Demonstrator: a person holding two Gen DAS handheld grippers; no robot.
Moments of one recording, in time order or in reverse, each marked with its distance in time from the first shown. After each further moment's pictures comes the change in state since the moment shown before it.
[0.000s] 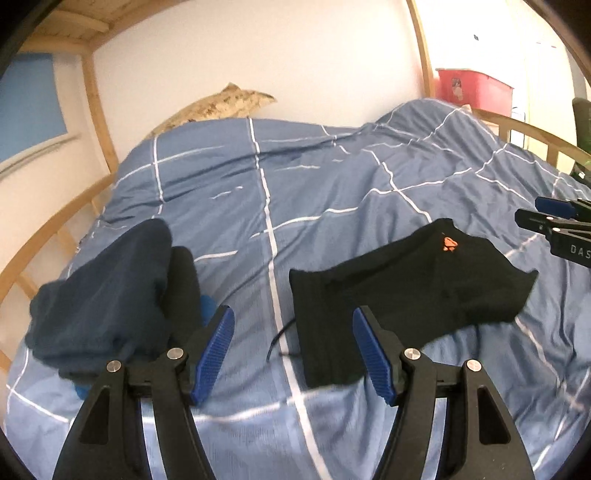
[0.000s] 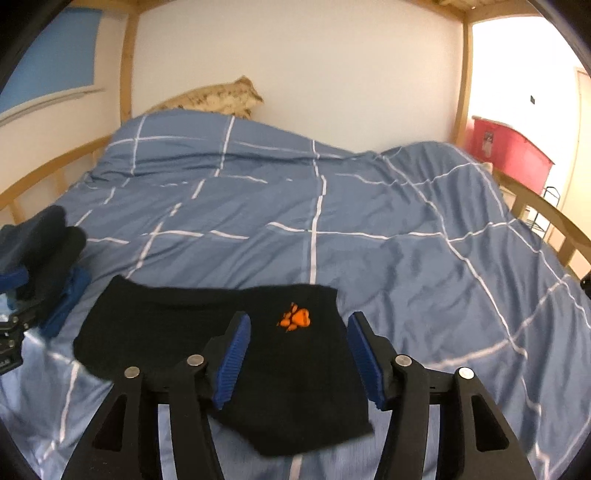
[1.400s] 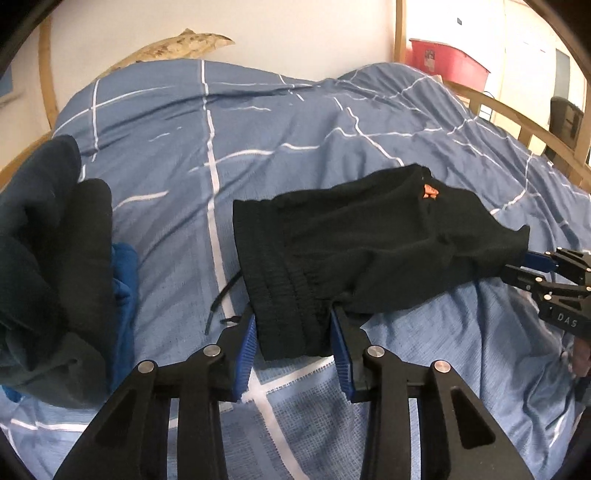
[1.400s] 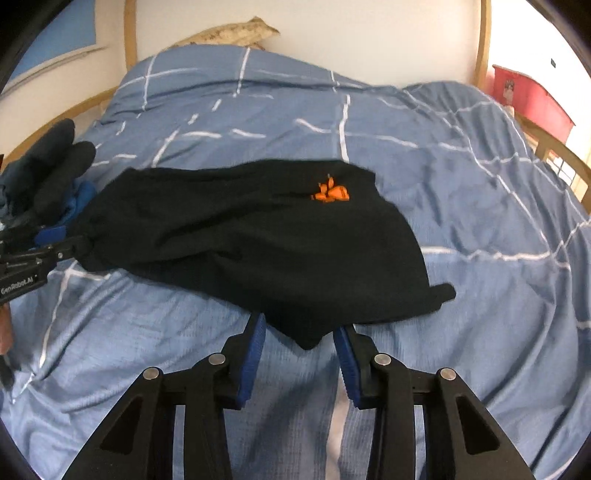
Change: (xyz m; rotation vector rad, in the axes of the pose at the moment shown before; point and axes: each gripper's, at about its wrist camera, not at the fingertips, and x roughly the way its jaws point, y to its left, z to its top) left arm 0.082 0.004 -0.030 -0.011 0.176 -0.248; right arm 0.045 0.019 -0.077 -0.004 0.221 0.077
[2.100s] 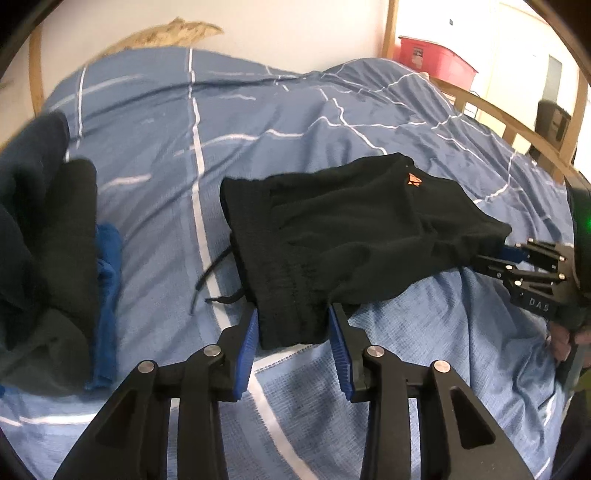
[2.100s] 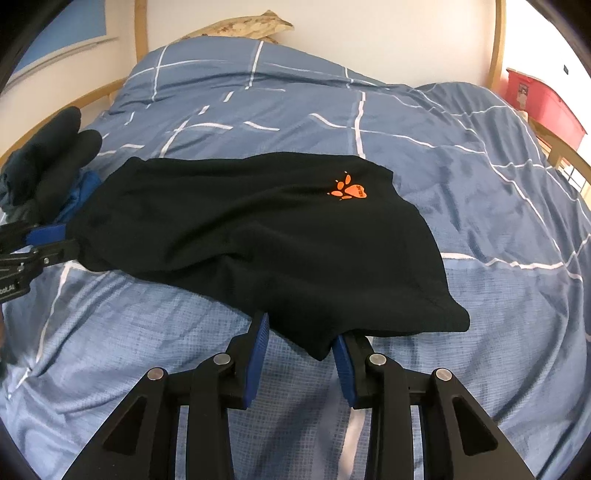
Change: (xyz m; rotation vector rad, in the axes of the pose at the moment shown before) left arm 0.005 0.008 -0.011 -0.016 0.041 -0.101; right arm 0.016 0.005 0.000 -0.023 0.034 0.021
